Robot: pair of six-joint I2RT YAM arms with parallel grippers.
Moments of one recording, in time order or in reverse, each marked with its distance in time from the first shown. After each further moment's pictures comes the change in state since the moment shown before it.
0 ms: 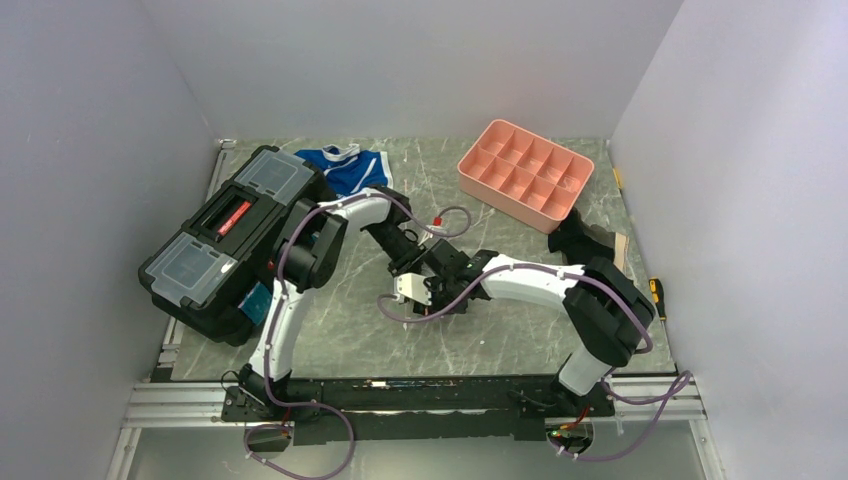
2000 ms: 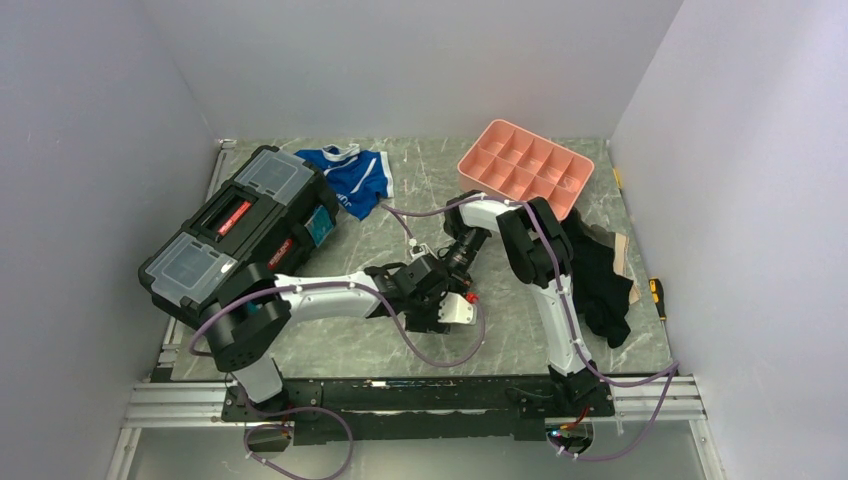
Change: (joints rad) left arm -0.488 -0.697 -0.782 1.004 -0.891 -0.002; right arm -0.369 0.705 0.679 -0.945 -0.749 -0.275
